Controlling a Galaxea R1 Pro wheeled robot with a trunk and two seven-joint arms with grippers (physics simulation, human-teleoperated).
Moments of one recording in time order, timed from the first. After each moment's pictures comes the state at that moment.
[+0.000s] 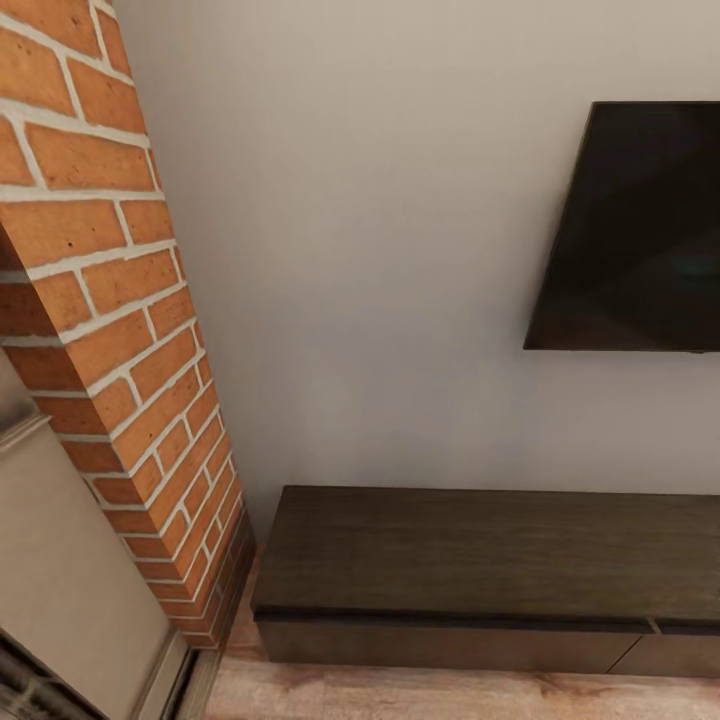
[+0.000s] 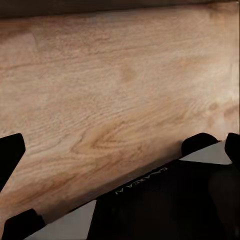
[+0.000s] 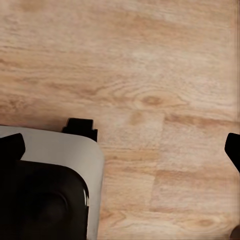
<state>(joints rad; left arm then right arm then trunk) -0.12 0.01 -0.12 -0.56 -0.01 0.09 -0.44 -0.08 -0.12 0.08 -0.30 0.01 -0.04 0.02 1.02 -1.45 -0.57</state>
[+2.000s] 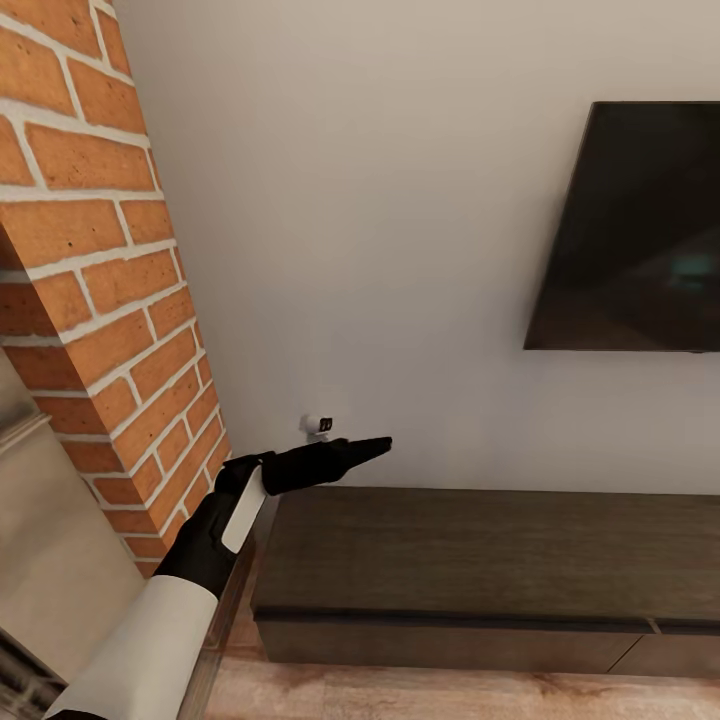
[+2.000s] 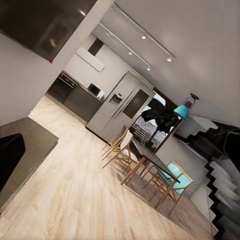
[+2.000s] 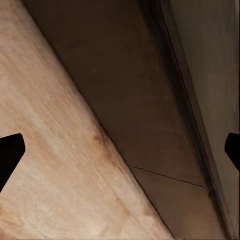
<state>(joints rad) -0.73 -0.10 -0.12 -1.06 0.47 0.69 -1.25 -0.08 0.03 0.40 -0.30 0.74 -0.03 -0.71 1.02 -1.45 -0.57</state>
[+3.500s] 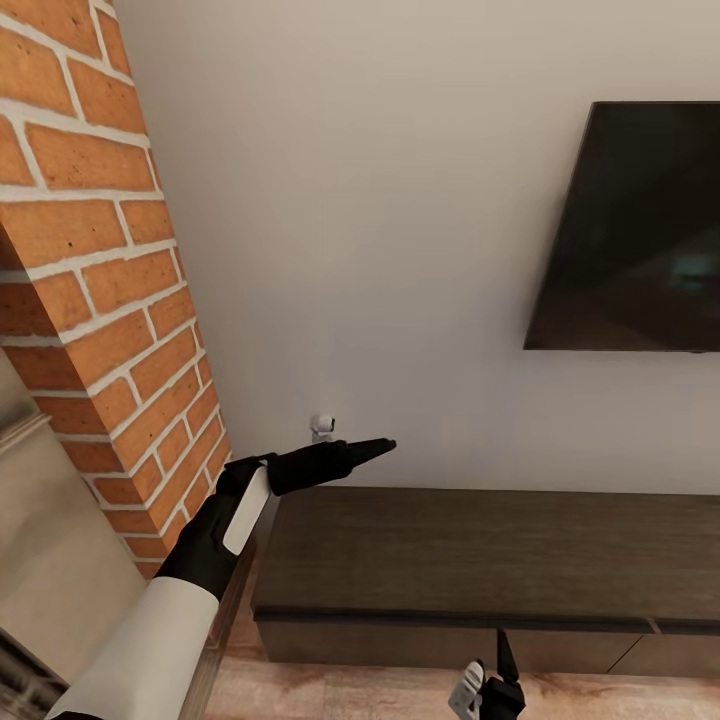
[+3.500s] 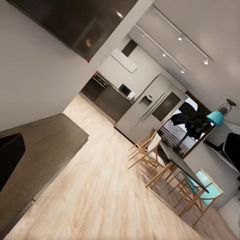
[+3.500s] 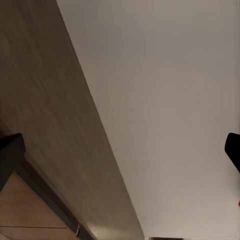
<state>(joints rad) -0.73 -0.10 -0.12 -1.05 0.47 0.68 -1.09 -0.21 0.08 0.37 -0.36 0.88 0.15 -1.09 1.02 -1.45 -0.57</state>
